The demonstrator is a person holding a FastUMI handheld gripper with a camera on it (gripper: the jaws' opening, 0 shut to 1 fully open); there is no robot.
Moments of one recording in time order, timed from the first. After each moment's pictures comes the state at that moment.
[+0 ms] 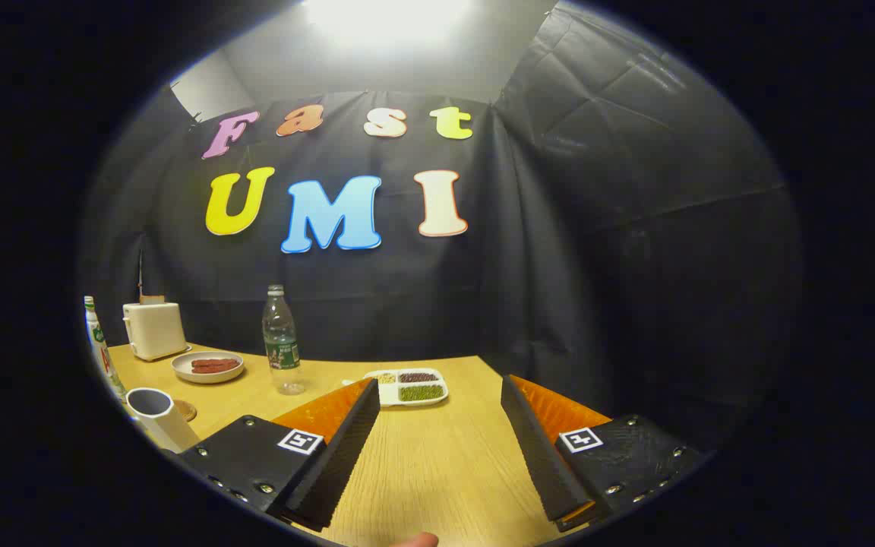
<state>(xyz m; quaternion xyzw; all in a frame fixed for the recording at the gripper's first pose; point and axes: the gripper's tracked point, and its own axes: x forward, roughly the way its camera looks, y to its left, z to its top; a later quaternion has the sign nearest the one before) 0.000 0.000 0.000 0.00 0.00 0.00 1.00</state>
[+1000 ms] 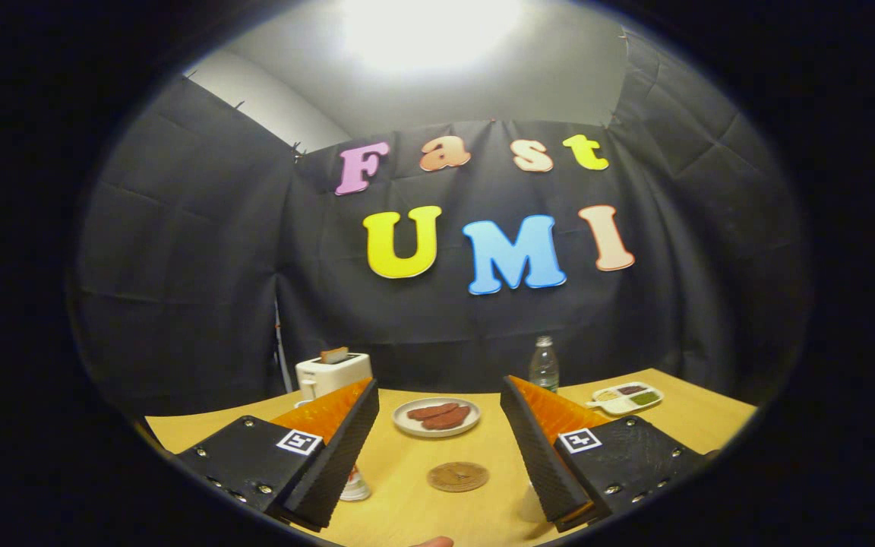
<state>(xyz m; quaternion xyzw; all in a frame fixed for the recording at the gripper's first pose) -0.159 0.392 0.069 0.03 -0.01 0.24 0.97</state>
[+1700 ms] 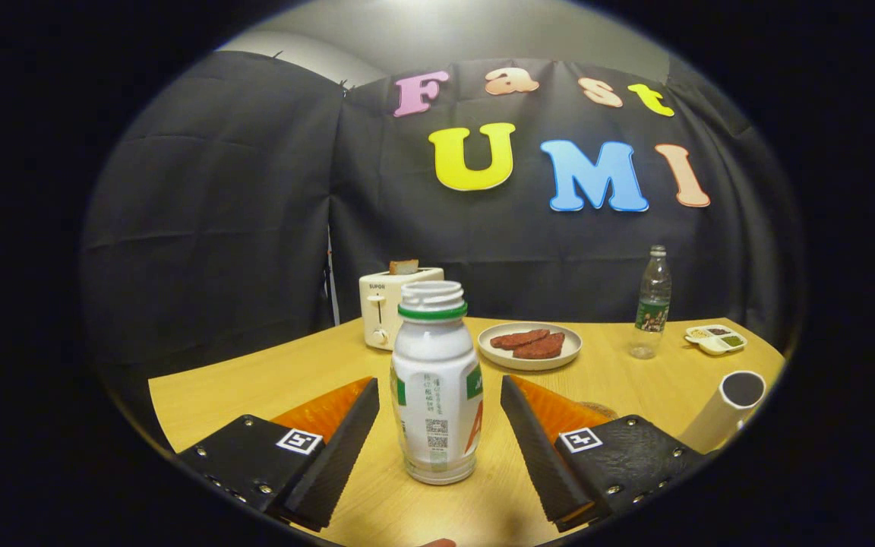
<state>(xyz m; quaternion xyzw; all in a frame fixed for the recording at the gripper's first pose) -0.155 0.515 -0.064 -0.02 0.11 0.31 0.94</state>
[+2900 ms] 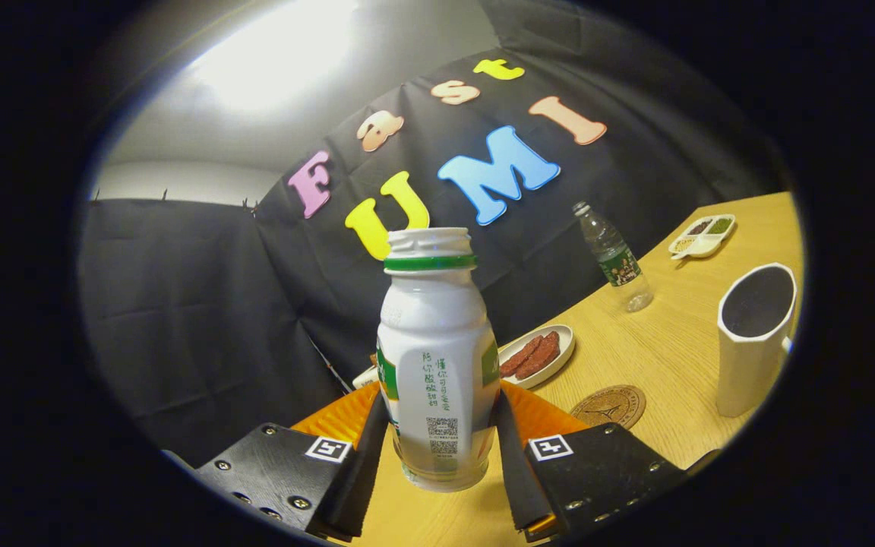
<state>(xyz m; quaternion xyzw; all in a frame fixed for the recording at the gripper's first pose) -0.119 0.455 -0.005 0.31 0.06 0.26 0.91</state>
